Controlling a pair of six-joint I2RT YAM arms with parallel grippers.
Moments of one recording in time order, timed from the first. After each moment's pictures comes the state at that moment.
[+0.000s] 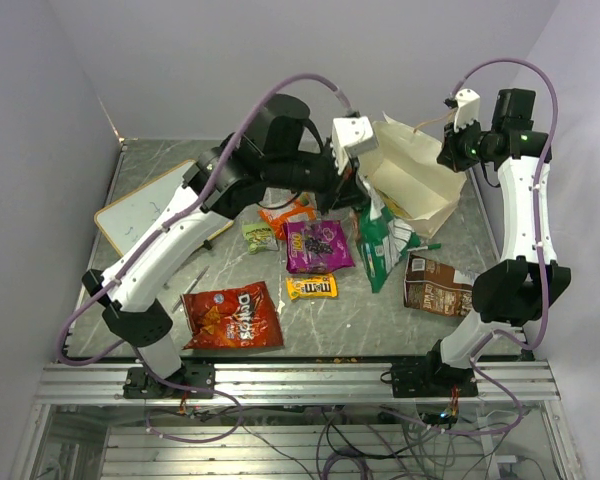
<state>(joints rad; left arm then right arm) -0.92 1.68 2.20 -0.85 0.54 0.12 -0.15 1.71 1.92 -0.98 -0.49 -0.53</state>
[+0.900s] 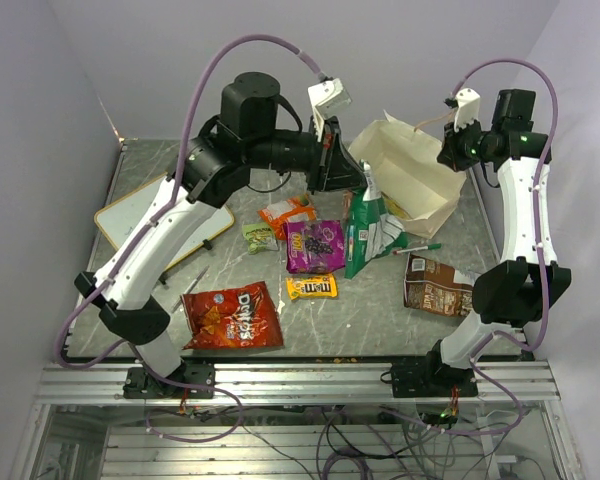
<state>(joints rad) -0.81 1.69 2.23 -0.69 0.74 -0.18 -0.15 1.70 1.90 -0.95 -0.48 -0.53</state>
